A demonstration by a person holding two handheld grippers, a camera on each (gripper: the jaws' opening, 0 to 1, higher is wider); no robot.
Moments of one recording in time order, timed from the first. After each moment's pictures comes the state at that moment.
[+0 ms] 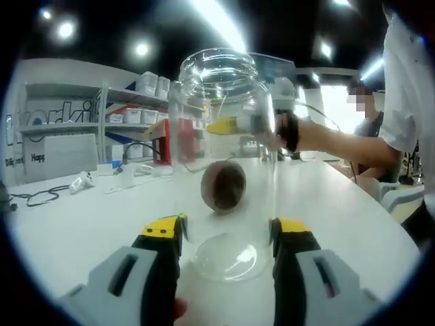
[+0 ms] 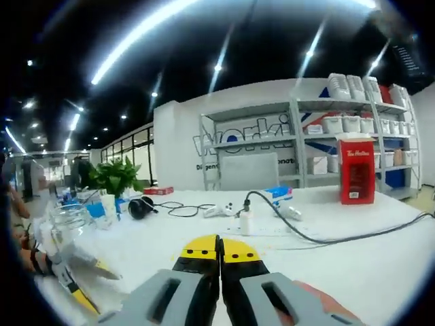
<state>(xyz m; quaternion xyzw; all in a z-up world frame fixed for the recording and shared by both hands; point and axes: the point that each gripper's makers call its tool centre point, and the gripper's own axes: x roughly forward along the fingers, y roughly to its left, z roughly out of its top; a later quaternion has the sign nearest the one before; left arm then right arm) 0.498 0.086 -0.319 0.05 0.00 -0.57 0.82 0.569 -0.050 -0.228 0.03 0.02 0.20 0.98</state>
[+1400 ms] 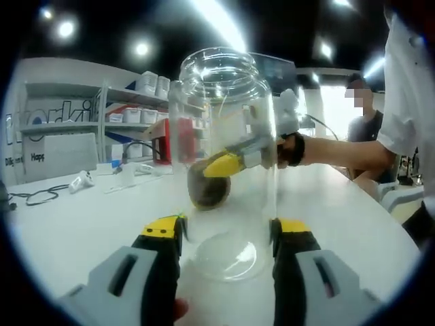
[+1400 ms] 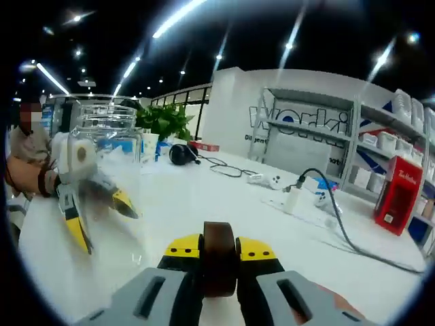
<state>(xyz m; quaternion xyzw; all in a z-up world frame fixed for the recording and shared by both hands) 0.498 0.086 -0.320 0.05 0.00 -0.57 0.82 0.557 0.006 -0.289 -0.18 0.07 0.30 0.93</state>
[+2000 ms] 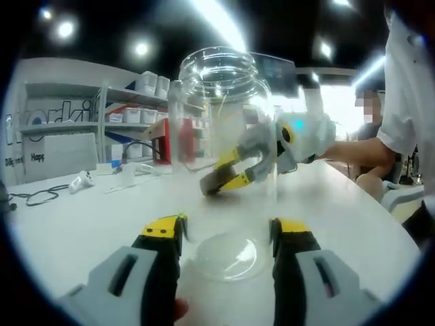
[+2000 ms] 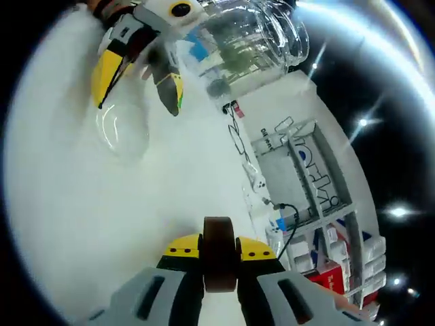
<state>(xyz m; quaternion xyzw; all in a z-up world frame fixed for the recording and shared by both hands) 0.499 0.086 -0.320 0.05 0.00 -0.57 0.82 0.550 -0.014 -0.317 -0.54 0.04 0.24 0.81</state>
